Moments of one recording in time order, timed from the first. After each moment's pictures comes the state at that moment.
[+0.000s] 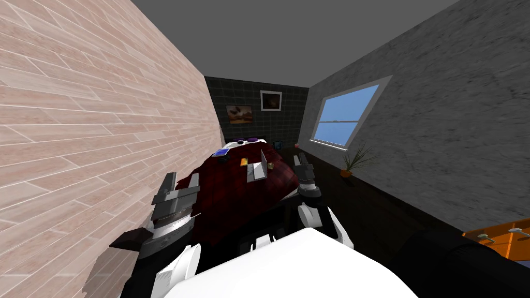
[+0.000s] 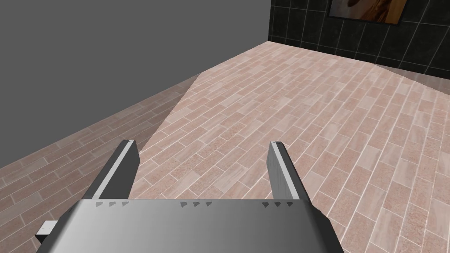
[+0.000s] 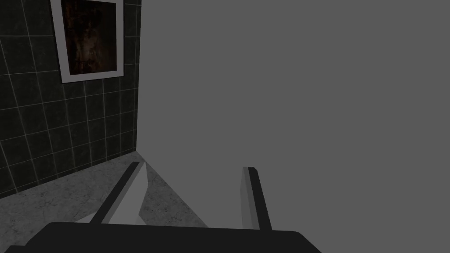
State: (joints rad) left arm 0.54 0.00 0.02 -2.34 -0.08 -0.48 0.15; right arm 0.50 -0.01 0.04 -2.29 0.02 -0.57 0.01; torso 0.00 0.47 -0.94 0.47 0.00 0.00
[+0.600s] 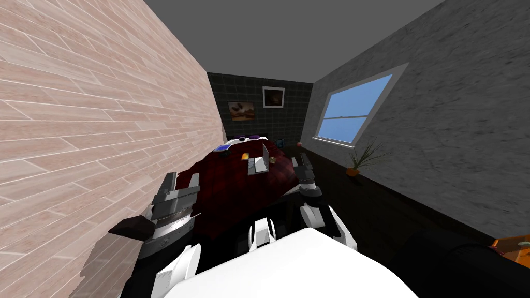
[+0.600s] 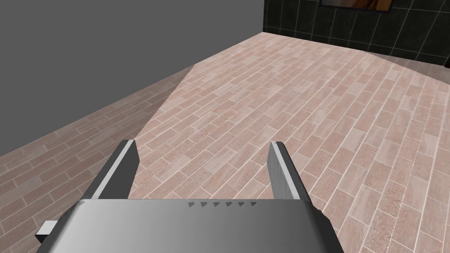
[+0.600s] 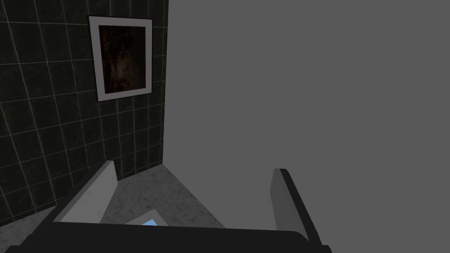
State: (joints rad) left arm 0.54 0.00 0.02 -2.34 -0.08 -0.48 0.15; right arm 0.50 -0.07 0.02 -2.28 -0.01 -0.53 -0.04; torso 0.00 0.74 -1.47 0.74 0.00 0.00
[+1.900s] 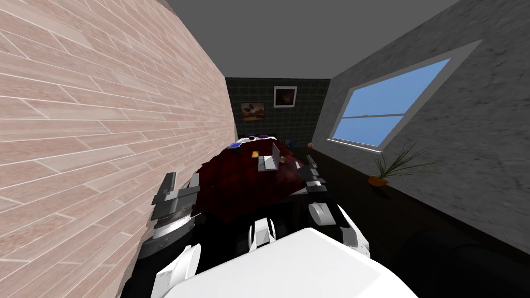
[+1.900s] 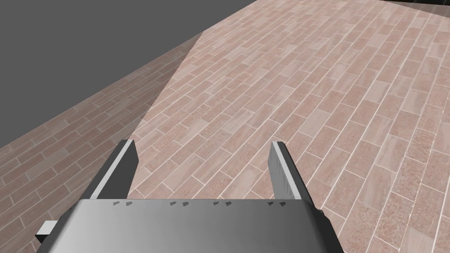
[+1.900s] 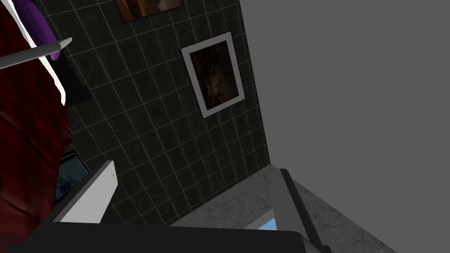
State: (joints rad) left arm 0.54 0.00 0.02 -2.34 -0.08 -0.48 0.15; right arm 0.50 -0.14 -0.13 -2.23 -0.18 -0.31 -0.37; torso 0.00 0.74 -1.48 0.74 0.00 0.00
